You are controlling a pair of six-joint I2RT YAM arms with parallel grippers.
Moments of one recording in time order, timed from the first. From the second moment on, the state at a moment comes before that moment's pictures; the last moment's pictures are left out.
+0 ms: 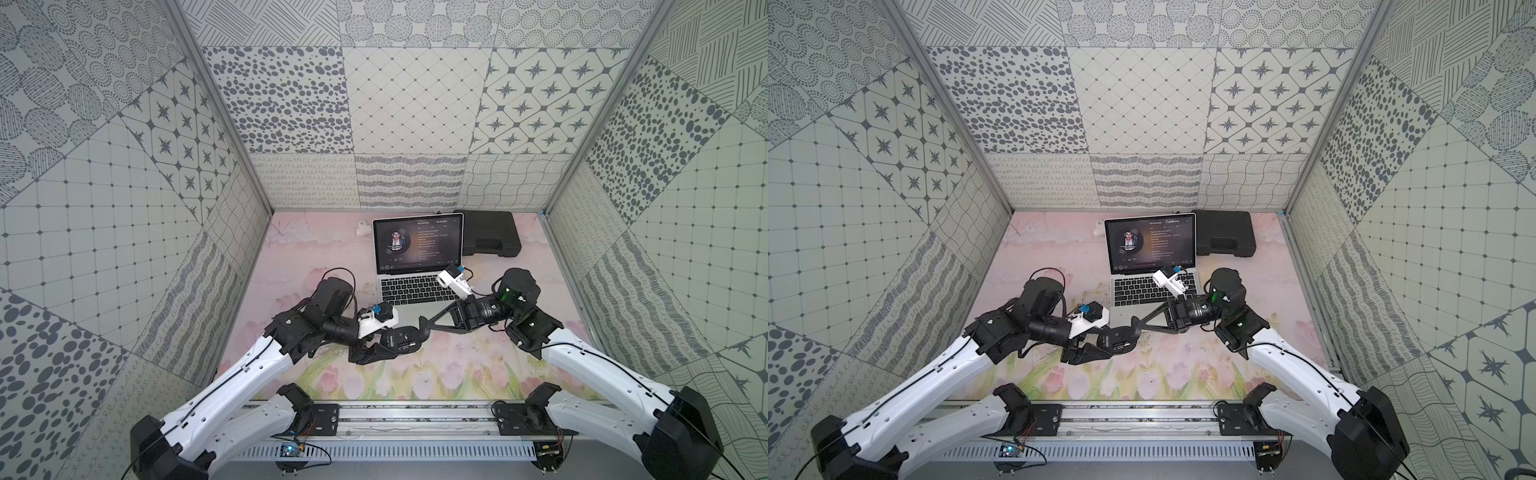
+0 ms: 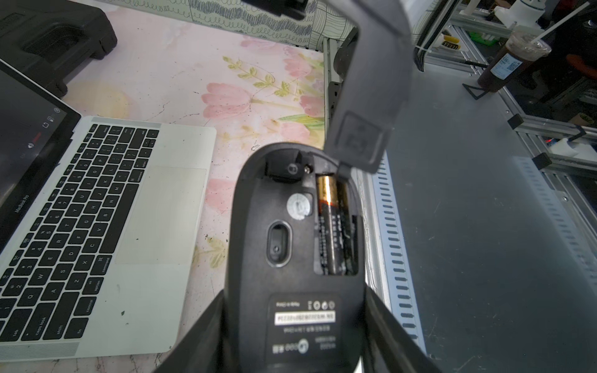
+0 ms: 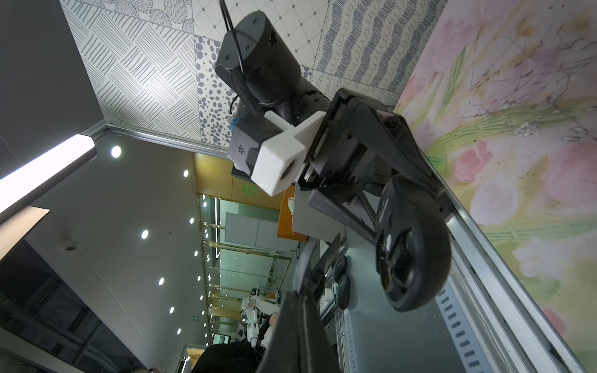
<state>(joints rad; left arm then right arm) -0.59 0.92 0.82 -0.70 0.77 0.49 0.61 1.04 0.64 0.36 -1.20 1.26</state>
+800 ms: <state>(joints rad) -0.54 0.94 0.83 -0.67 0.81 0.49 0.64 1.13 0.60 0.50 -1.18 1.30</state>
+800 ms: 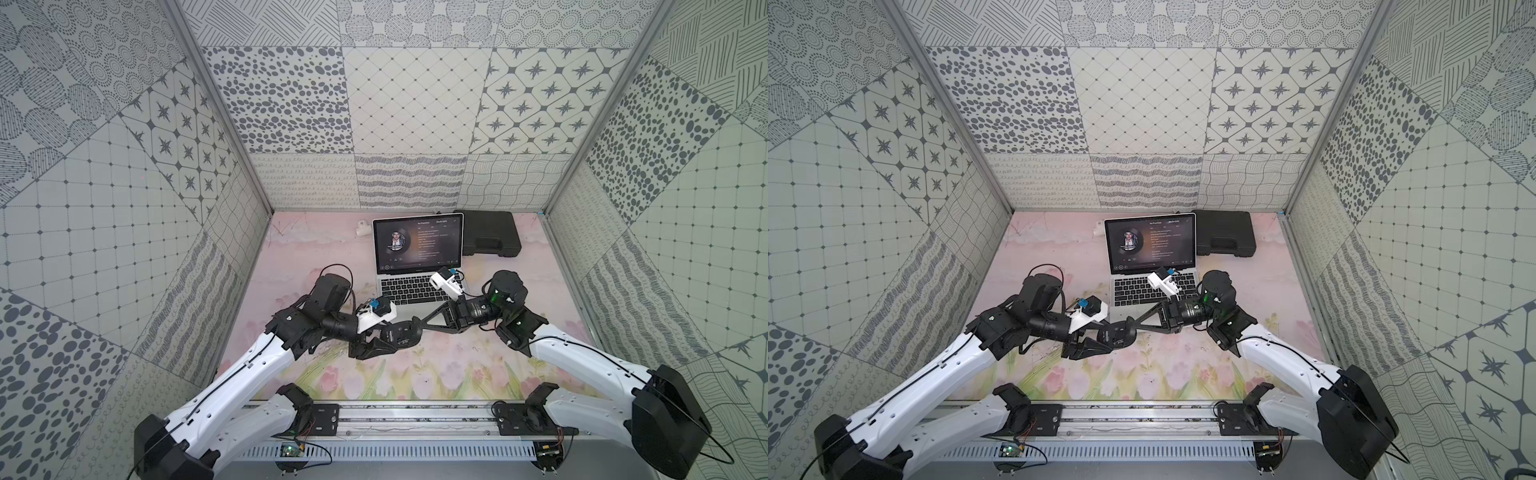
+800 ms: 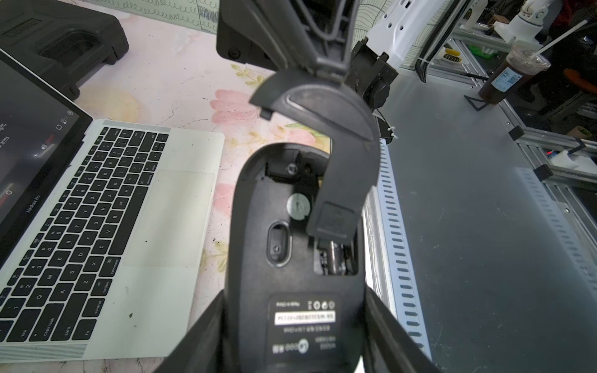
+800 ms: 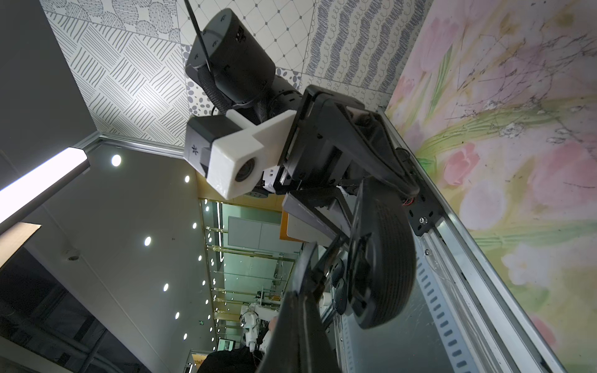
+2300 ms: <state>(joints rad) -0.52 0.91 0.82 -0.66 0.87 0.49 0.64 1.16 0.62 0.45 -1.21 1.27</state>
